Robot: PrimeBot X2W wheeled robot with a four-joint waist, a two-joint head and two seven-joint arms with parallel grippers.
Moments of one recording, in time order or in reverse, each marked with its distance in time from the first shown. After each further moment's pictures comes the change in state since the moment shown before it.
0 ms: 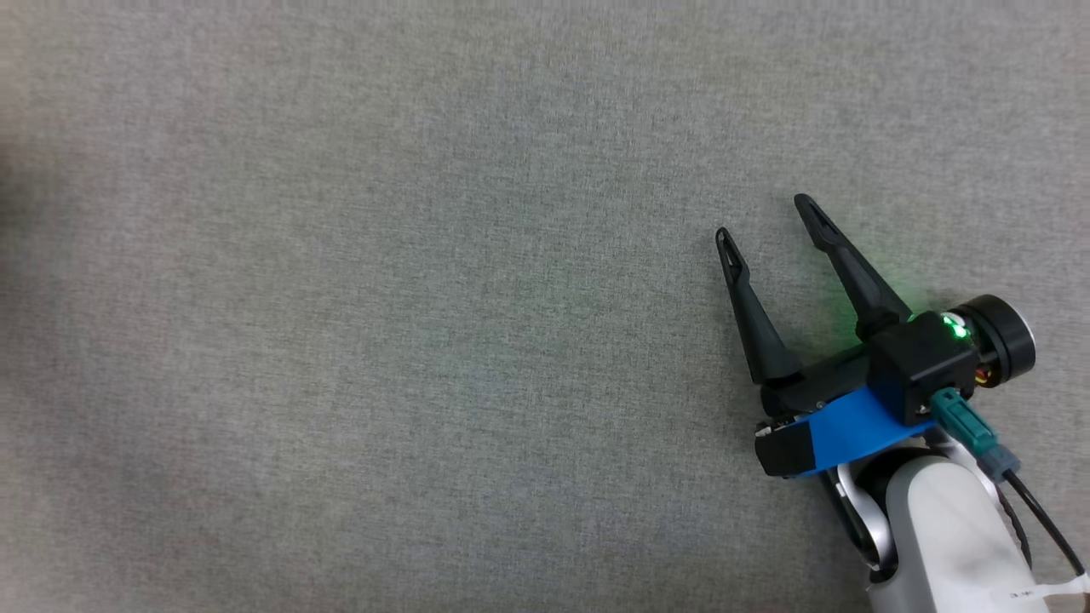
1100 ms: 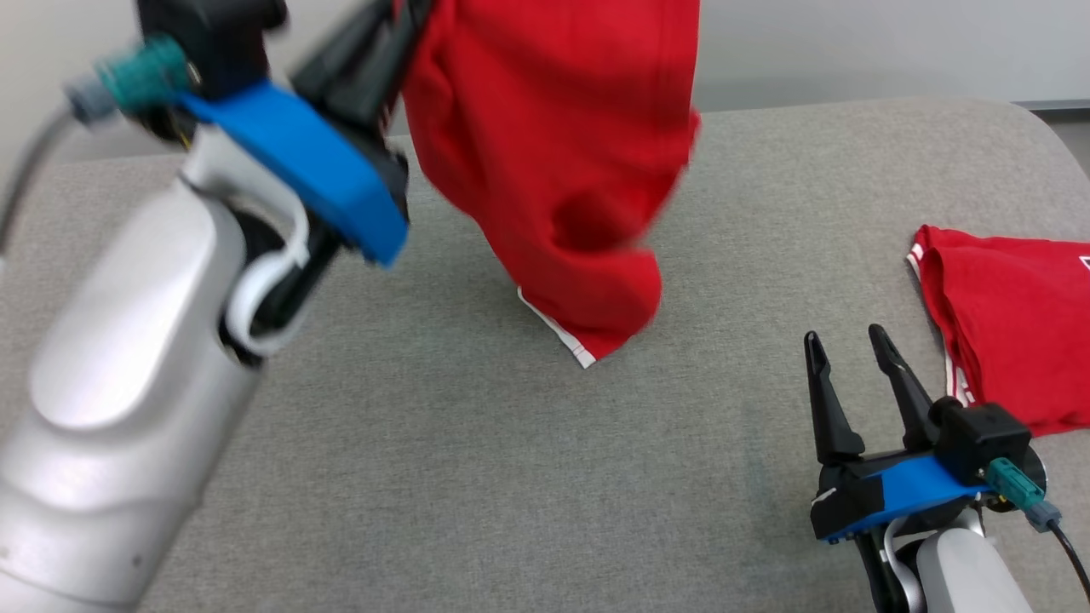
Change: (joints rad) left arm 0.091 -0.122 -0.550 -0.796 -0.216 0.000 -0.119; right arm 0.100 -0.003 -0.154 0.350 0.195 0.000 -0.211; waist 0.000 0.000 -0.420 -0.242
